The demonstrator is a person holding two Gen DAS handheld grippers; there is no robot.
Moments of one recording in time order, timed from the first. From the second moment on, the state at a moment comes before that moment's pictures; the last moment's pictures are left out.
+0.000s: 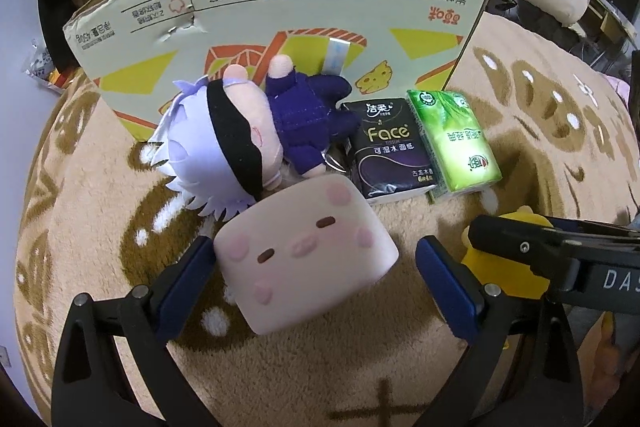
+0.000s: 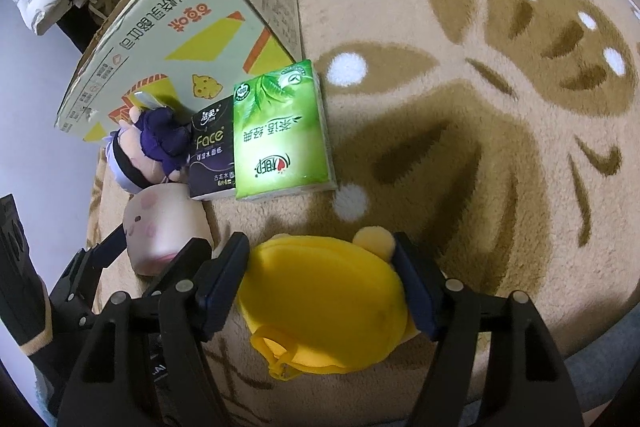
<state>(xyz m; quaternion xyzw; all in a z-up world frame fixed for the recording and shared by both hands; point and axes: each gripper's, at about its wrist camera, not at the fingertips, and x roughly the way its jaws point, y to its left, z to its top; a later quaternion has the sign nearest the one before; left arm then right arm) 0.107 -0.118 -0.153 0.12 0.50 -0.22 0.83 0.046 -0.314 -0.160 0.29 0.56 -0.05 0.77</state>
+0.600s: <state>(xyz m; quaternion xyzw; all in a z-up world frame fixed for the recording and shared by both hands) 0.105 -0.096 -0.143 0.12 0.50 -0.17 0.84 0.051 -0.309 -0.165 0.28 0.57 -0.05 0.77</state>
